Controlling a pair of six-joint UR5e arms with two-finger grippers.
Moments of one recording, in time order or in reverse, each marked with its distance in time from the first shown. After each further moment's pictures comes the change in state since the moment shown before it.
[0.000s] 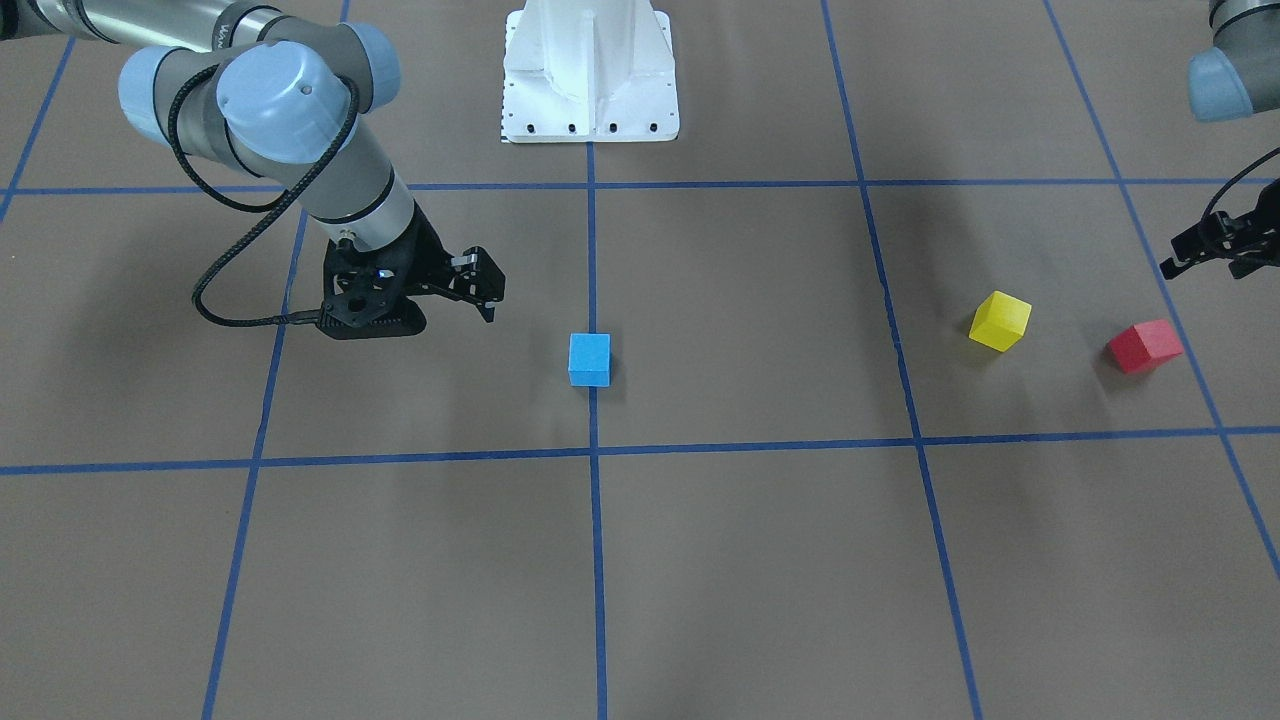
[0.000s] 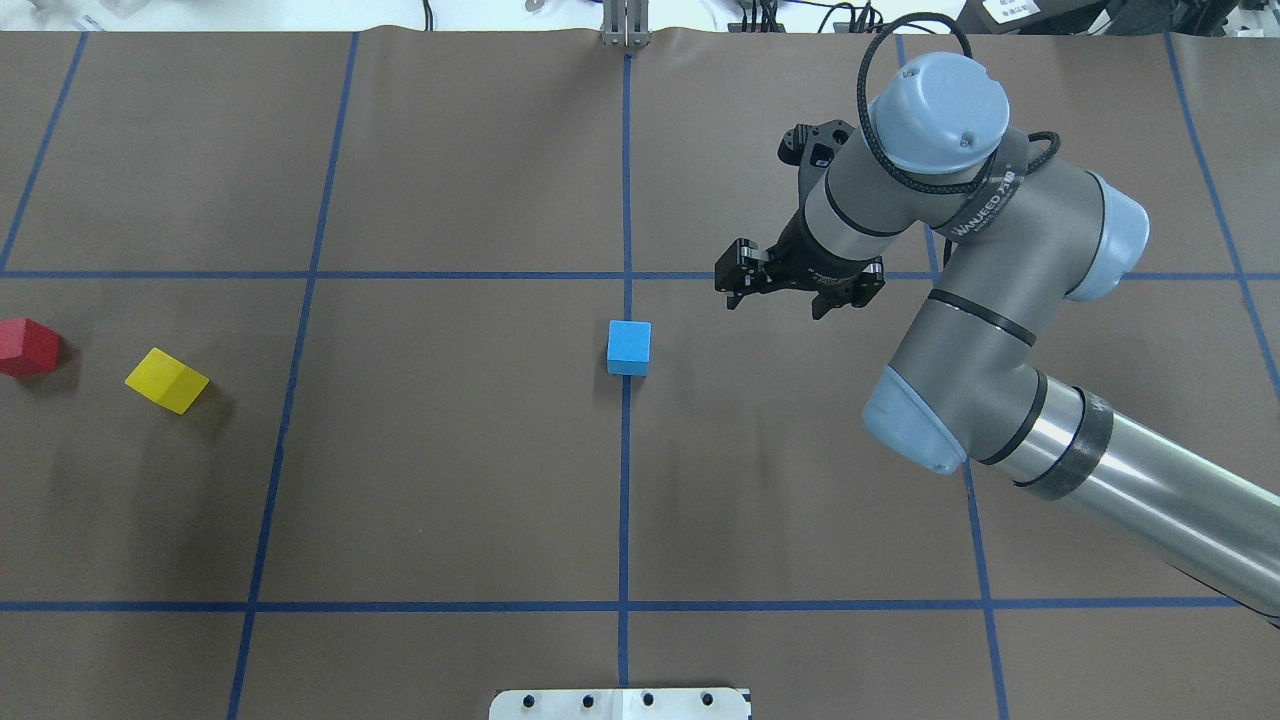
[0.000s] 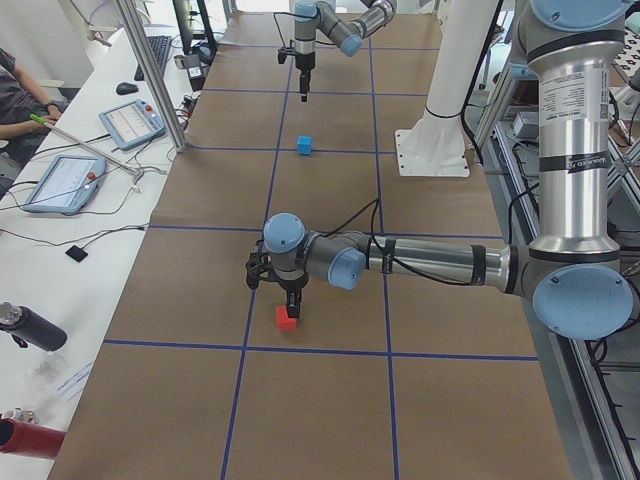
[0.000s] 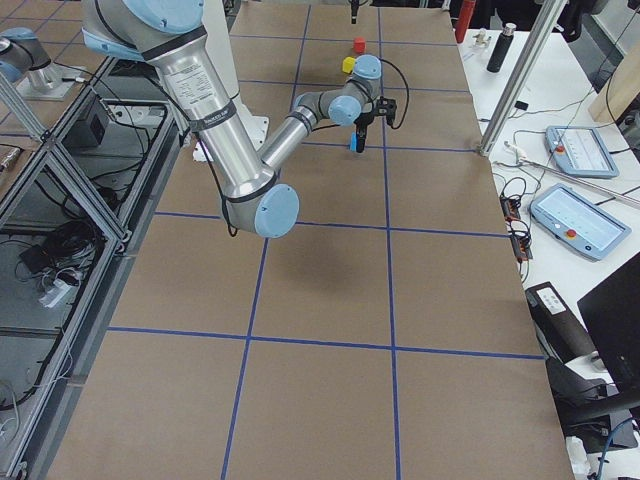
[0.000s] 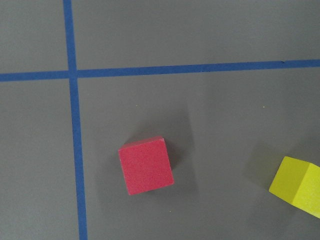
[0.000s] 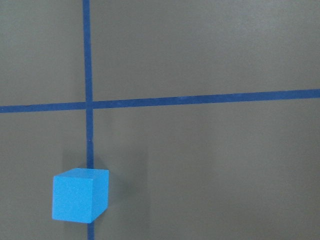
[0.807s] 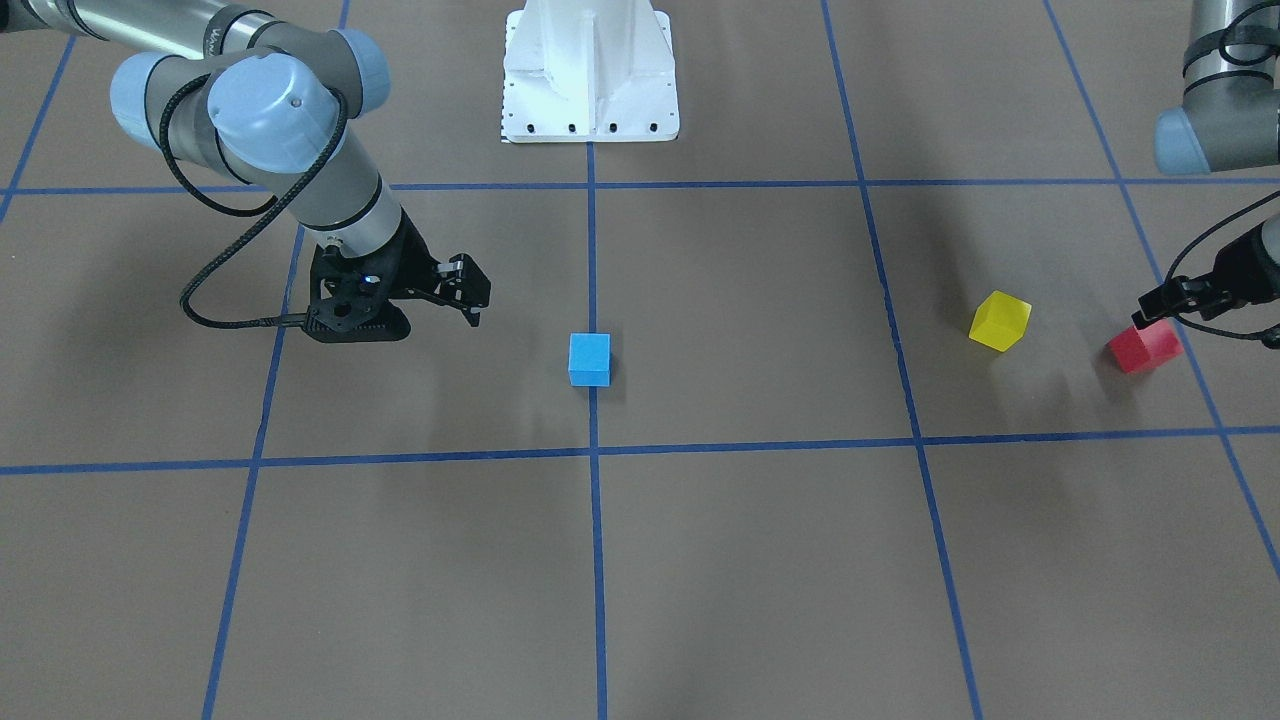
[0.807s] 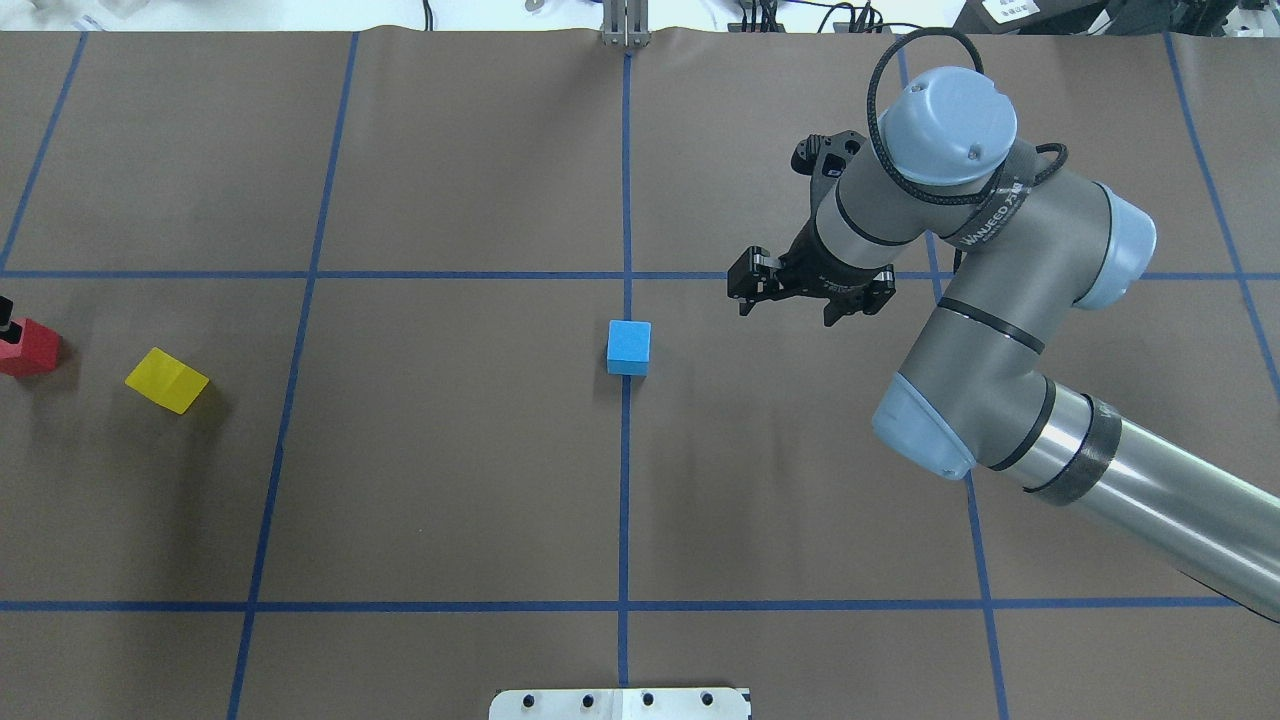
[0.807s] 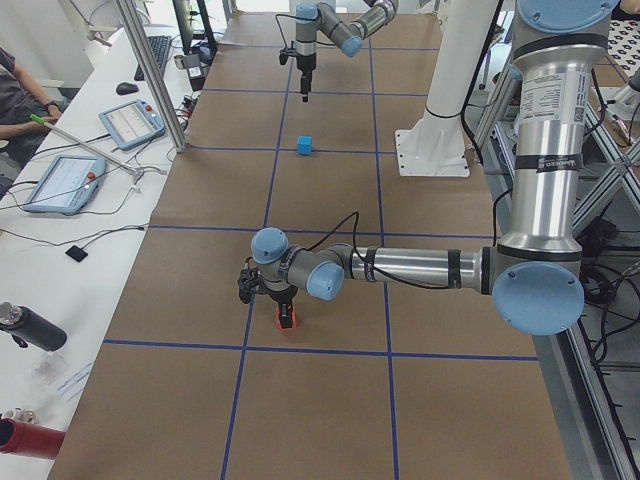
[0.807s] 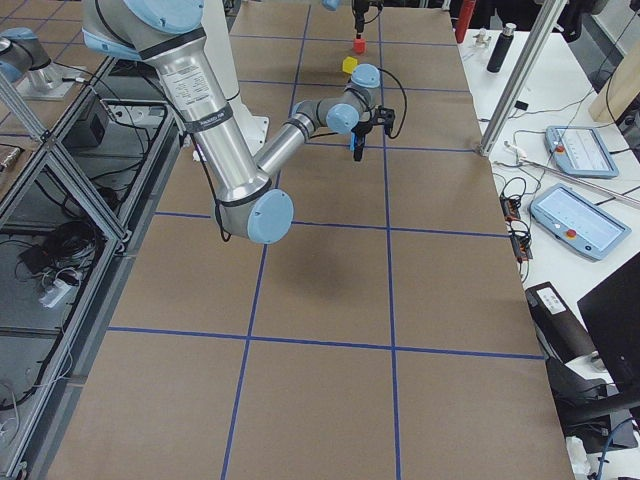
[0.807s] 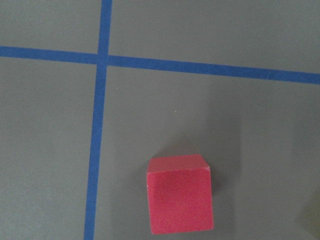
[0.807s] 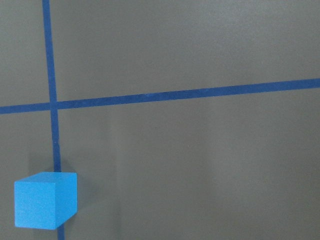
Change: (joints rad) left arm 0.097 -0.101 0.181 -0.108 0.069 -0.136; right arm -0.003 -0.018 -0.001 0.003 -0.005 0.006
